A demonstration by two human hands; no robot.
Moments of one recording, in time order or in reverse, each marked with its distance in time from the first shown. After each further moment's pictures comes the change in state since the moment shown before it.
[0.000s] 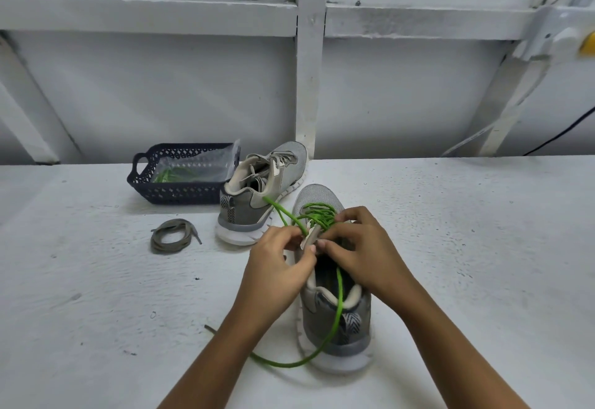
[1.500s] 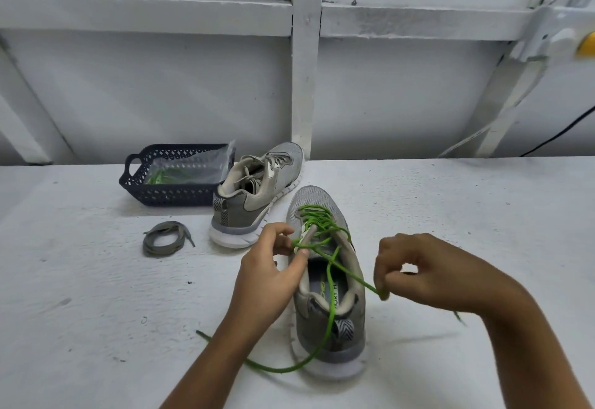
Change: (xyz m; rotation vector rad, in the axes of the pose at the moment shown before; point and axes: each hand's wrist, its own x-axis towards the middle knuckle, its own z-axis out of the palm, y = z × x) left_hand -0.005 0.002 -0.001 -0.149 -0.019 -0.162; right_hand -0.027 -0.010 -0.087 -0.150 -0.480 0.007
